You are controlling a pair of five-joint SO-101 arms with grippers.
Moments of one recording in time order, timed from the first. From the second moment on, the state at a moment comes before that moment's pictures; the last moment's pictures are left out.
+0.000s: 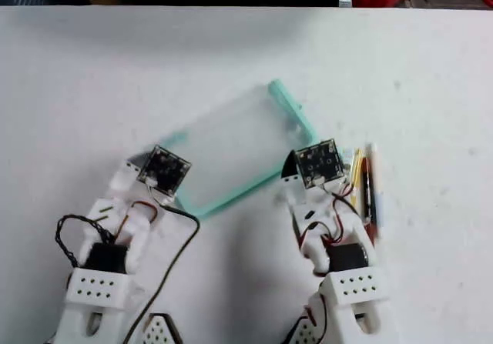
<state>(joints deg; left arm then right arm) 0.2 -71.2 88.3 25.7 -27.0 -12.0 -65.4 86.3 14.0 13.8</state>
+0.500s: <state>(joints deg) 0.2 -71.2 88.3 25.7 -27.0 -12.0 -65.4 86.3 14.0 16.5</state>
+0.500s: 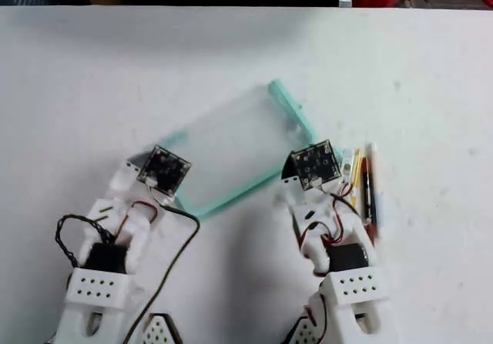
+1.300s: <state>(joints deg) -0.8 -71.2 88.3 25.7 -27.0 7.6 -22.5 41.5 40.1 13.8</state>
